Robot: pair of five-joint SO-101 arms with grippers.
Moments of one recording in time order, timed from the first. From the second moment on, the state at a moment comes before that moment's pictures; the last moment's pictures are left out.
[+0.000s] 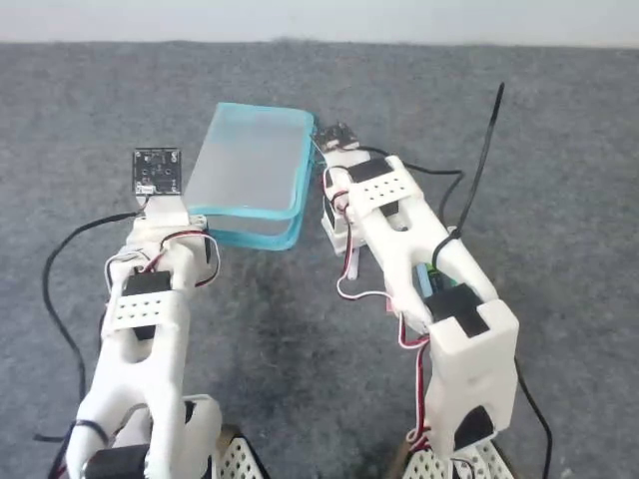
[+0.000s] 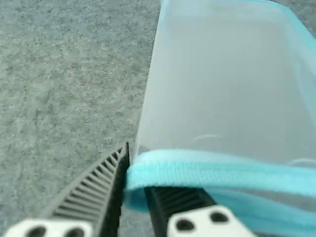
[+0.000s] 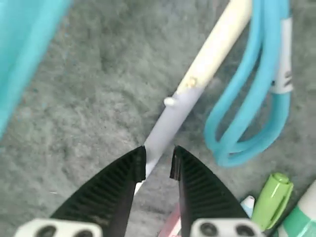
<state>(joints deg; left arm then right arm) -13.5 -29.9 65.7 21.8 -0.5 -26.3 25.8 -1.8 68.7 1.3</state>
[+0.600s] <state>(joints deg) -13.5 -29.9 65.7 21.8 -0.5 -20.3 26.7 -1.8 74.3 1.3</state>
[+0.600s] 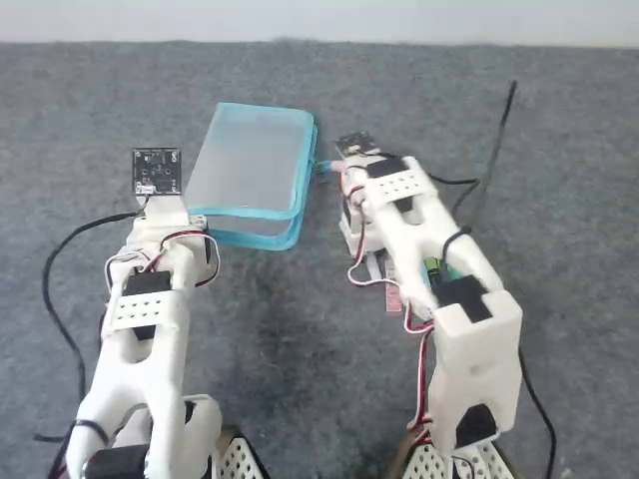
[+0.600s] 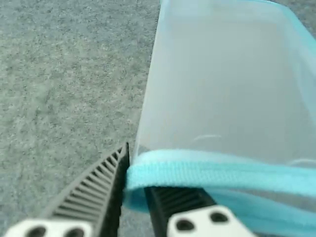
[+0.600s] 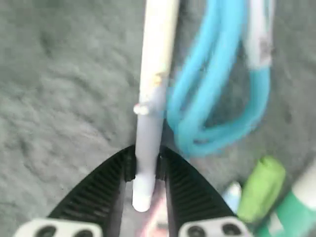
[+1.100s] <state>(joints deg) -4.8 -29.9 65.7 21.8 -1.9 -12.0 -15.1 12.7 91.4 15.3</state>
